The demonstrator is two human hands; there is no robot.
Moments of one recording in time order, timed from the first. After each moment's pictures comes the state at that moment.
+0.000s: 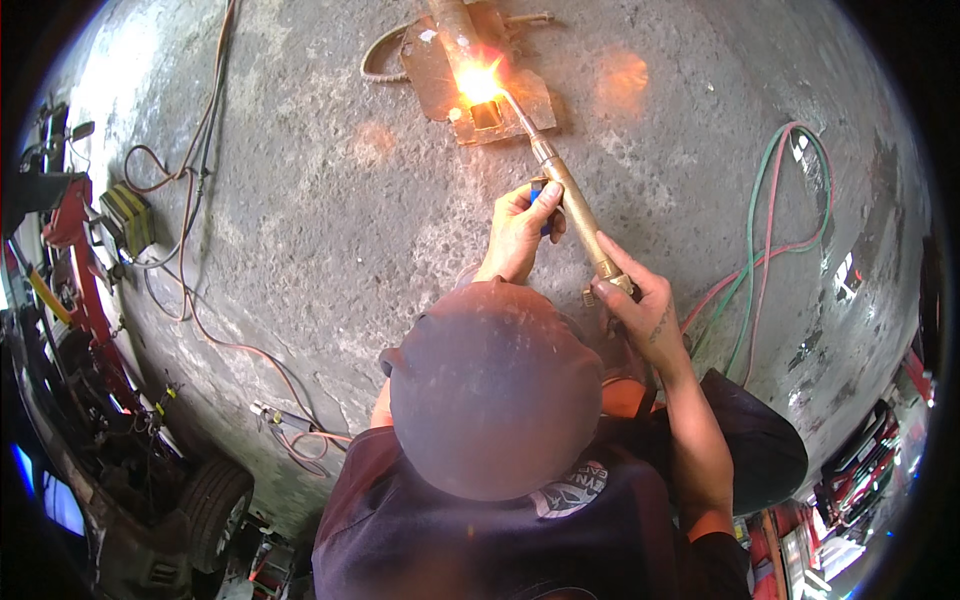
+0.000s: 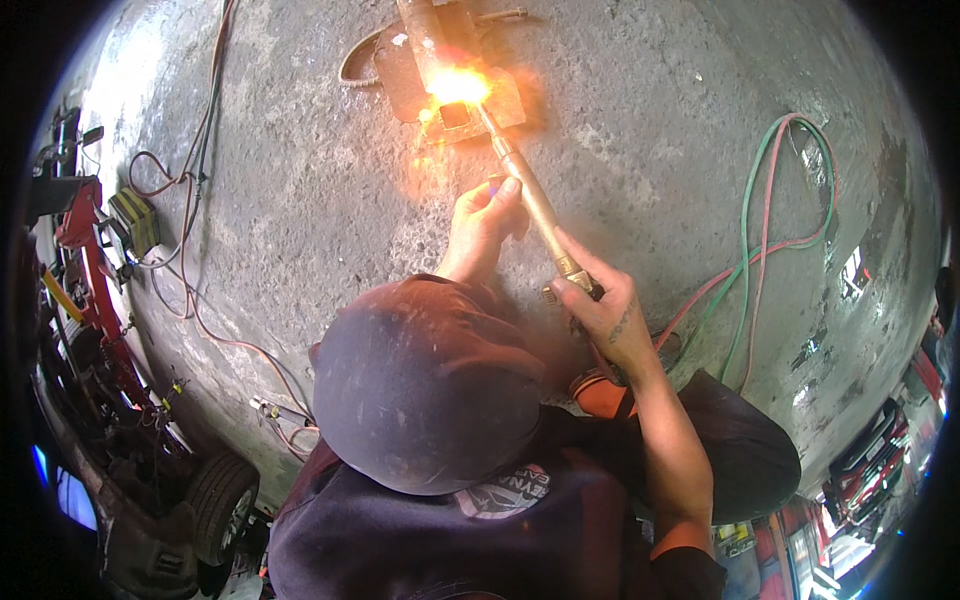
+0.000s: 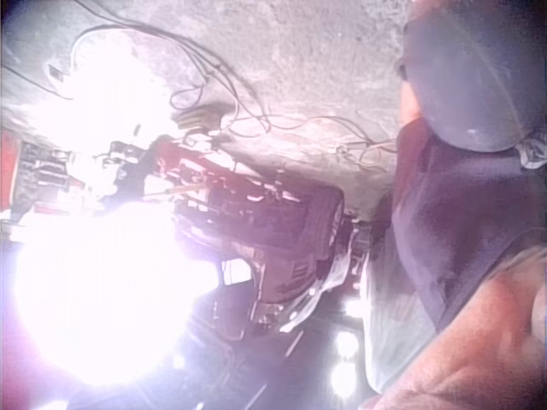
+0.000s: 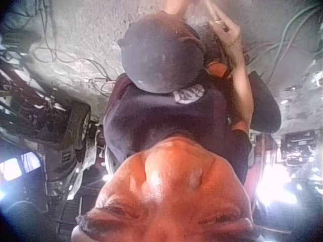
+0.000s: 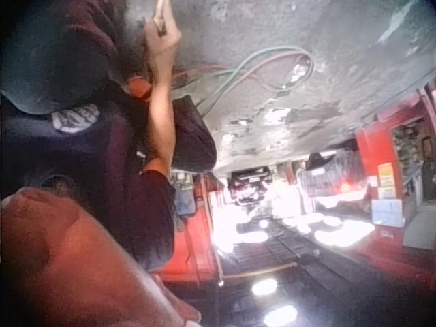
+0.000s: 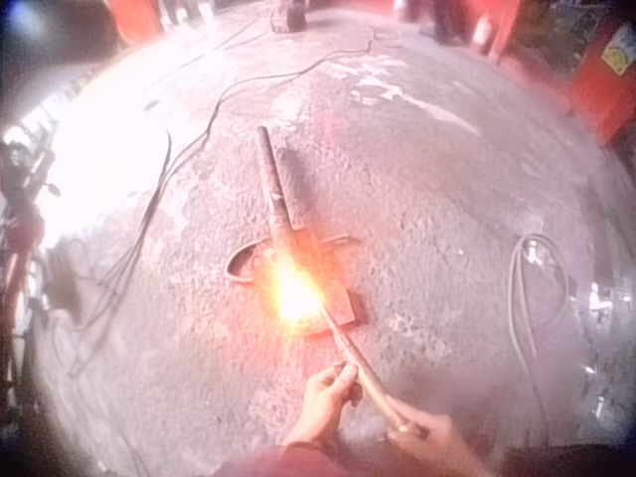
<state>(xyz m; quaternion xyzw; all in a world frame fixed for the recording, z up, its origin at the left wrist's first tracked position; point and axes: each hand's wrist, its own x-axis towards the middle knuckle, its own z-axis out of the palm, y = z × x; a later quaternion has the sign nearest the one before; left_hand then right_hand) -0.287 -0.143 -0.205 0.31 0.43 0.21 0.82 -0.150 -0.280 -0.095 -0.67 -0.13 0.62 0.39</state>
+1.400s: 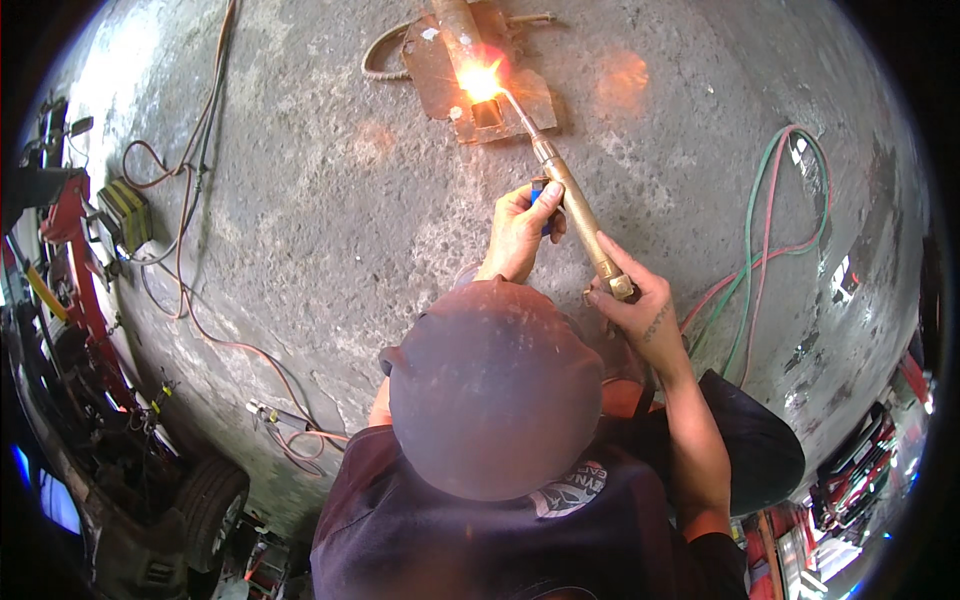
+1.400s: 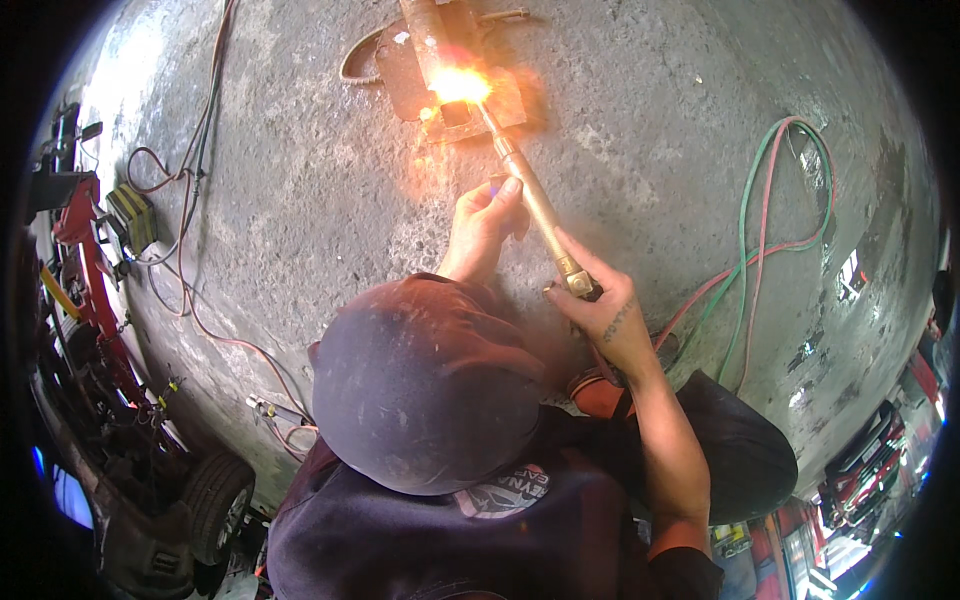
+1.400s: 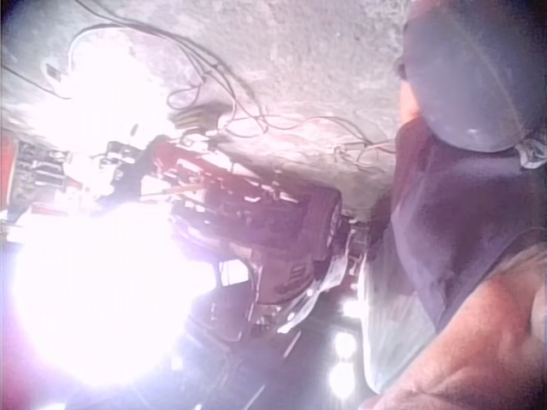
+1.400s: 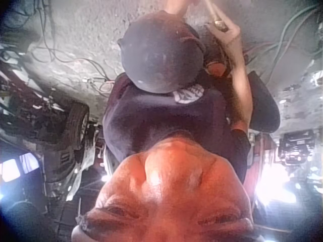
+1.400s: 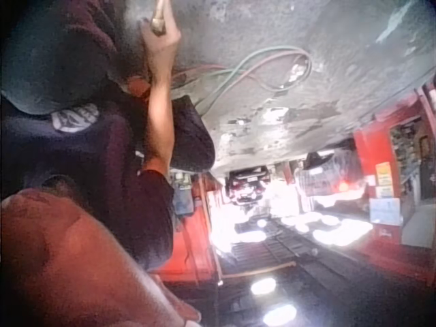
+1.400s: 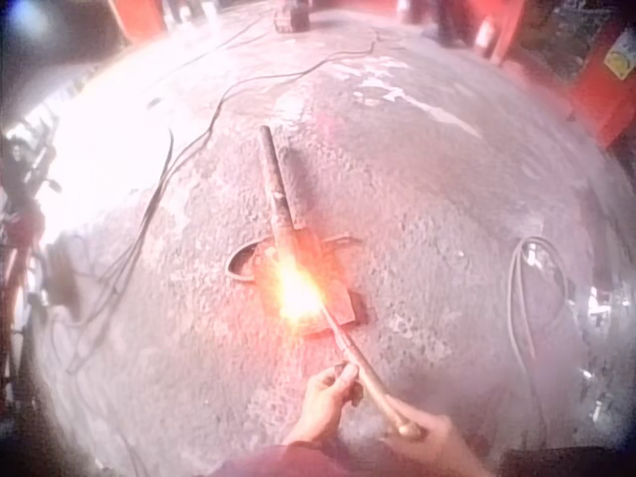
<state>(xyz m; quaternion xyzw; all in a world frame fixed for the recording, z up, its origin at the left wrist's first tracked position) -0.286 -0.146 -0.204 0.30 0.43 0.21 0.82 -0.154 -0.279 -0.097 -0.69 -0.14 0.60 0.39</state>
